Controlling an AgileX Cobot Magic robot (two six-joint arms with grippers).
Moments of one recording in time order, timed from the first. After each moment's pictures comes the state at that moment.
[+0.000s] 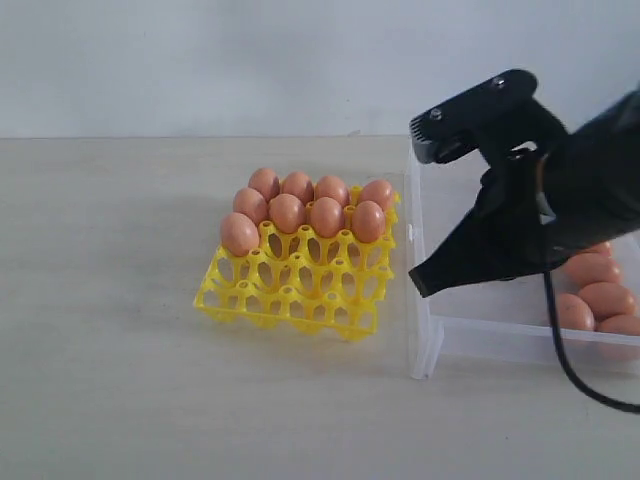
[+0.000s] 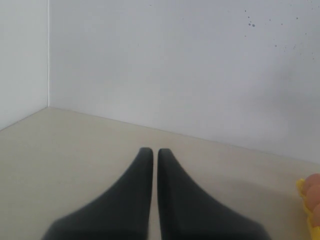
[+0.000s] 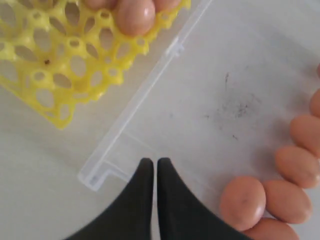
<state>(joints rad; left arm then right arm) 0.23 0.00 0.00 -0.08 0.08 -0.05 0.70 1.36 -0.86 -0.50 0.65 0.48</state>
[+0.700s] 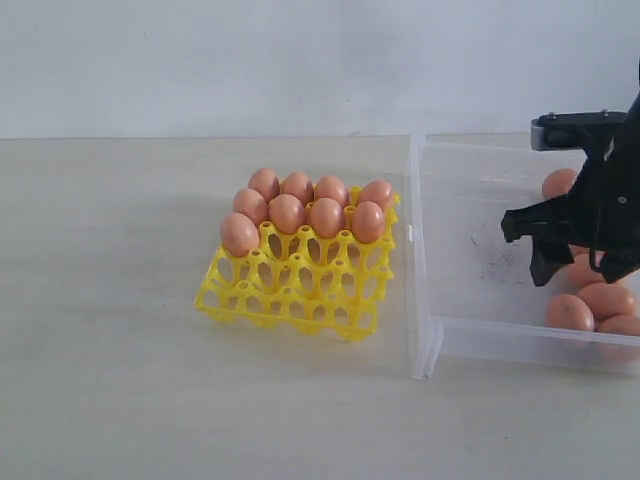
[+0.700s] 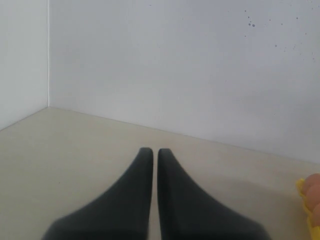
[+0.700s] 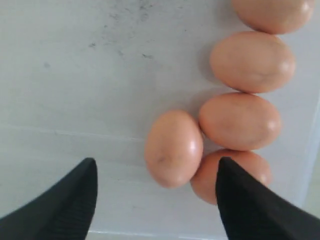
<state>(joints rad) 0.23 0.00 0.00 -0.08 0.08 -0.05 0.20 1.66 -1.05 -0.05 0.85 0.17</state>
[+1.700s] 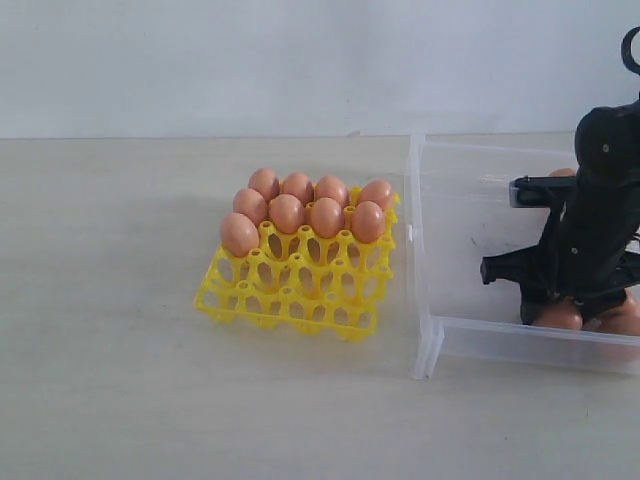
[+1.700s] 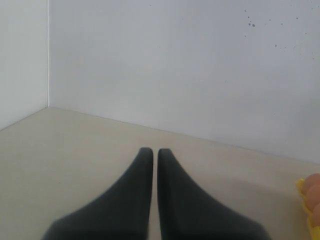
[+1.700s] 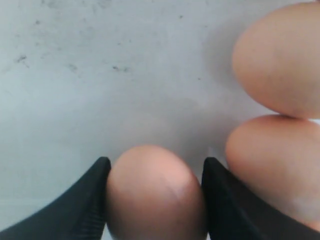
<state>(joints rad) 0.23 0.00 0.00 -0.08 0.08 -0.05 0.20 1.90 -1.06 -0.08 0.71 0.28</state>
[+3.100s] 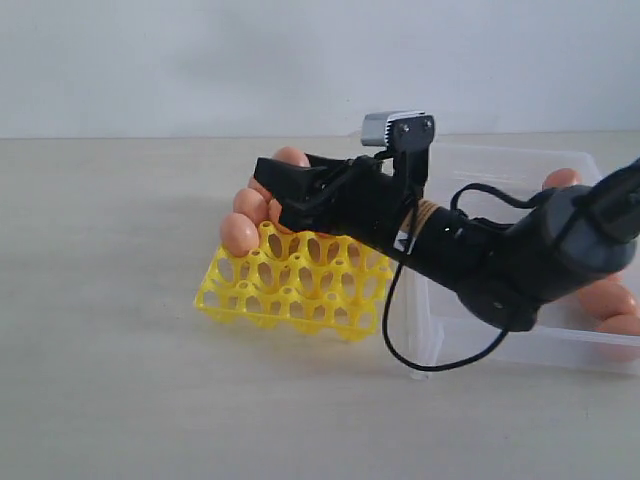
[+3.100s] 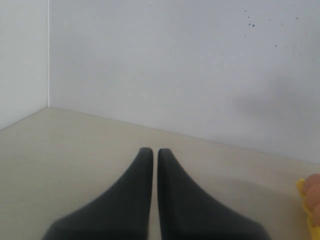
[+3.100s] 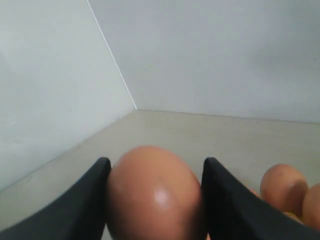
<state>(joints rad) 0.23 0.00 0.00 -0.08 0.08 -0.05 0.53 2.07 -0.89 -0.45 -1.21 0.60</state>
